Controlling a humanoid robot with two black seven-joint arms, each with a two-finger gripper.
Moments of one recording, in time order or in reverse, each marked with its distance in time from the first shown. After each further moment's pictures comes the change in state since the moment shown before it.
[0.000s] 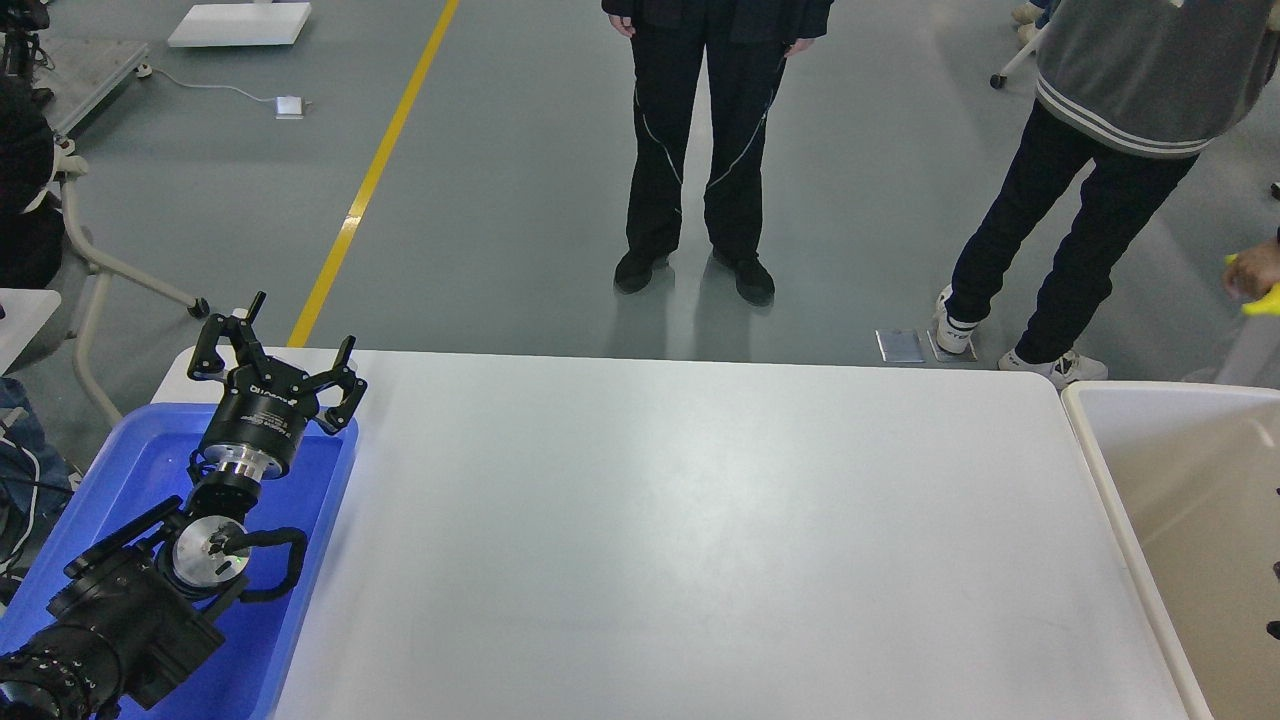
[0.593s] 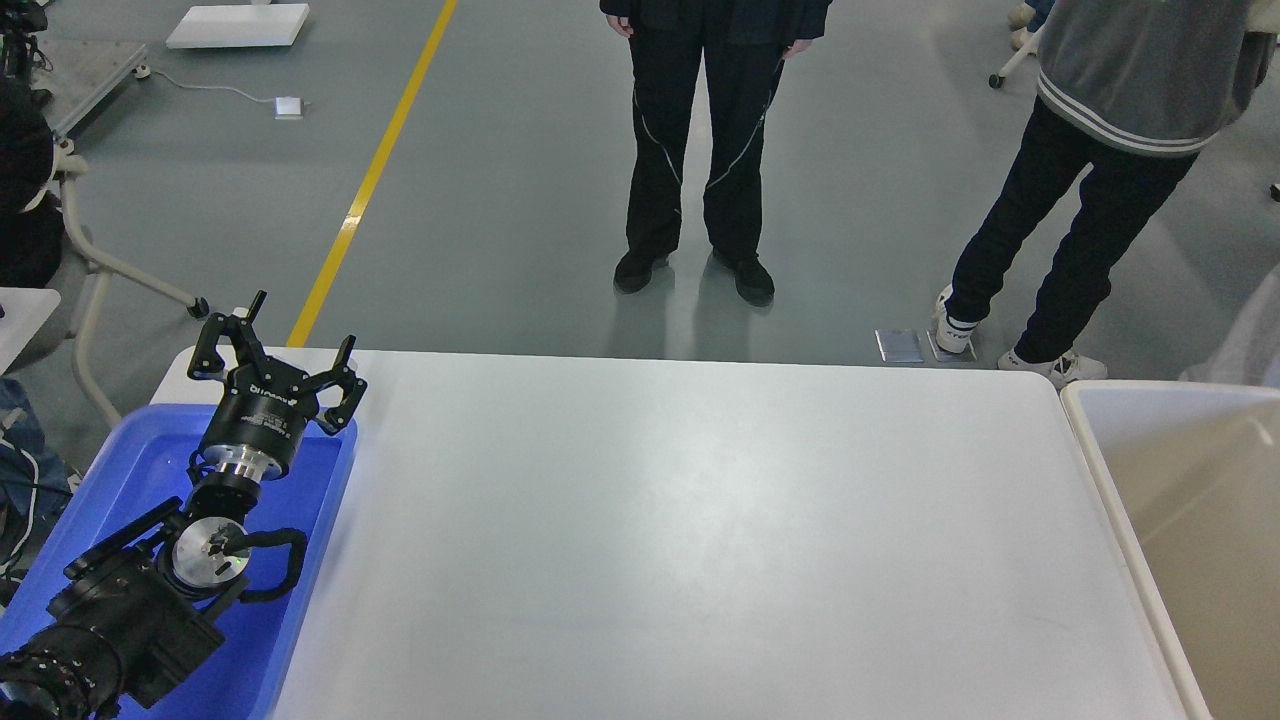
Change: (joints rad) left arm 0.000 0.000 0.000 0.000 0.000 0.000 0.000; right arm 0.208 -0.127 -0.048 0.001 -0.066 0.055 0.016
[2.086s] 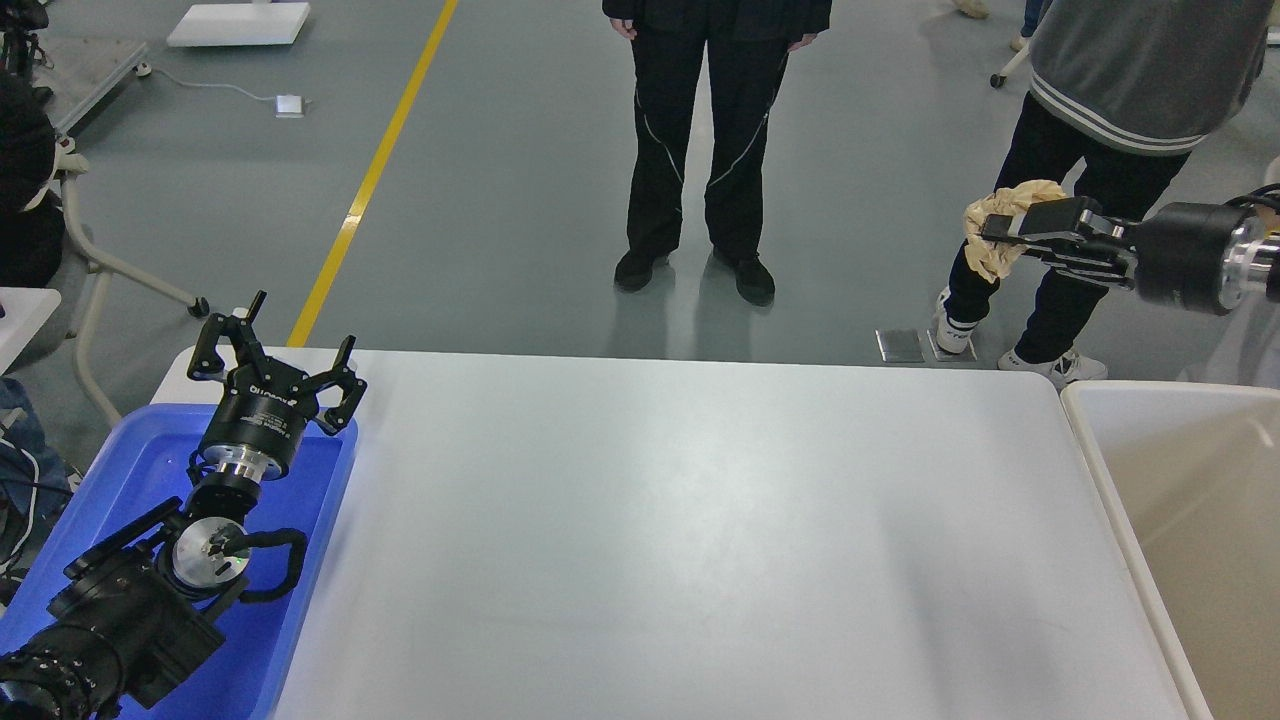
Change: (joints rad) left arm 0.000 0.000 0.000 0.000 0.000 0.000 0.000; right arm 0.535 -0.344 -0.032 0.944 -0.483 0.460 0.519
